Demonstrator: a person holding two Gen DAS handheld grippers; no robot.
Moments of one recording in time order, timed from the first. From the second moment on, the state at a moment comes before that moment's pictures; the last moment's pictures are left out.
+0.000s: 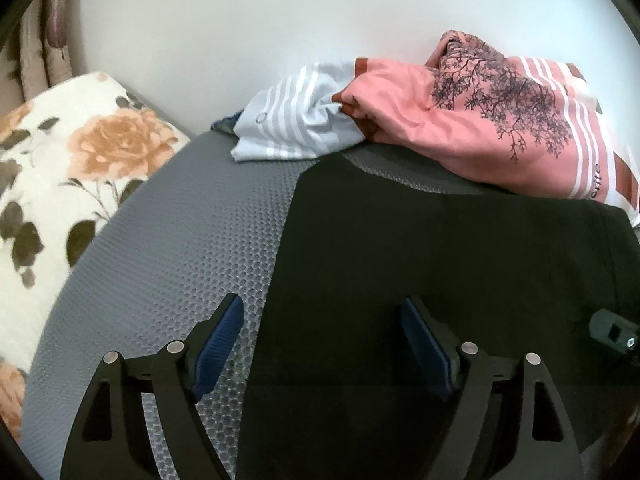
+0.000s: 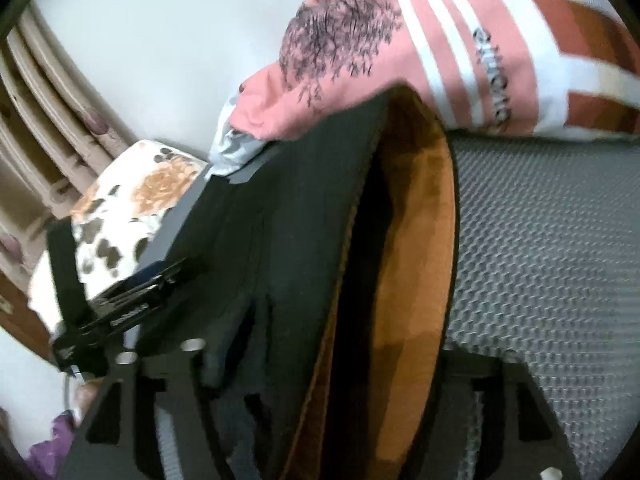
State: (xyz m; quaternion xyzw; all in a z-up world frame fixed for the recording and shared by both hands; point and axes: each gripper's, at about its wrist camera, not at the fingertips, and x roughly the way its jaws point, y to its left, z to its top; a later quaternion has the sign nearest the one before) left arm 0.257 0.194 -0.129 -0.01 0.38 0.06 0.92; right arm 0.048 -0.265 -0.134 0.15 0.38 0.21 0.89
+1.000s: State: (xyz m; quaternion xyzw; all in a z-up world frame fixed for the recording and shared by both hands) left arm 0.225 0.186 -0.102 0.01 0.27 0.08 0.96; right arm -0.016 -0.230 -0.102 0.01 0.25 0.08 0.96
